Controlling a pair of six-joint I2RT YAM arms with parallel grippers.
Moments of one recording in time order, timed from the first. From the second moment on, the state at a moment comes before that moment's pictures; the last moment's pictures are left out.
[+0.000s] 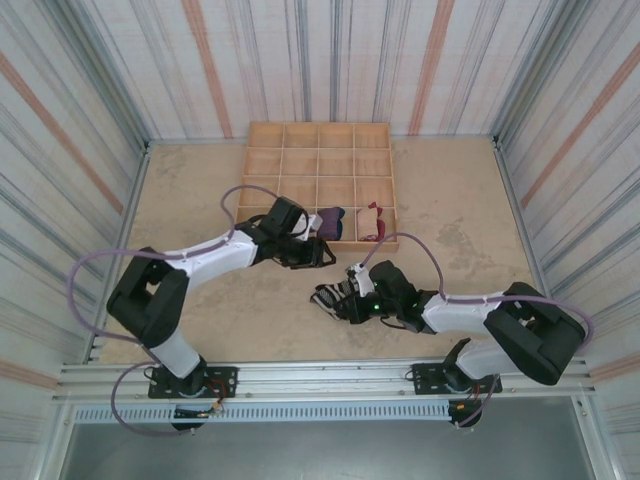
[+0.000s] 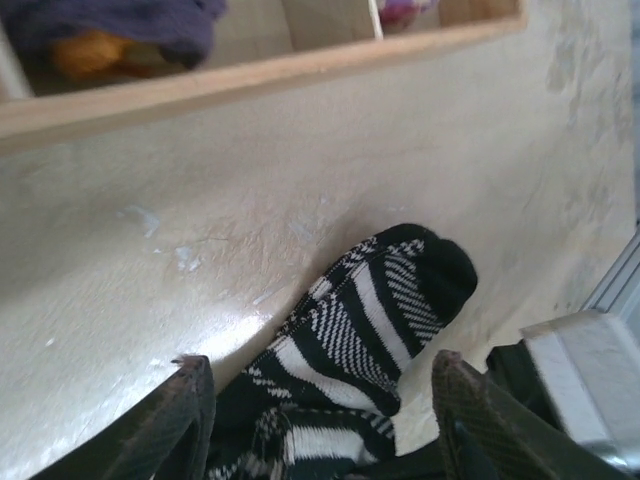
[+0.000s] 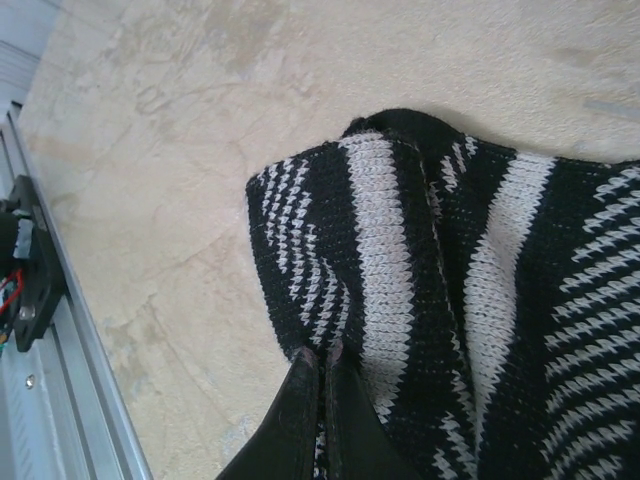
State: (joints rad) left arm -0.67 1.67 1.03 -0.33 0.48 -0.53; right arm 0.82 1.35 0.32 0.33 -0.39 0.55
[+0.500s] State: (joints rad) left arm -0.78 1.29 0.71 -0.27 0.34 -0.82; right arm 0.85 1.33 0.35 0.26 -0.32 0.56
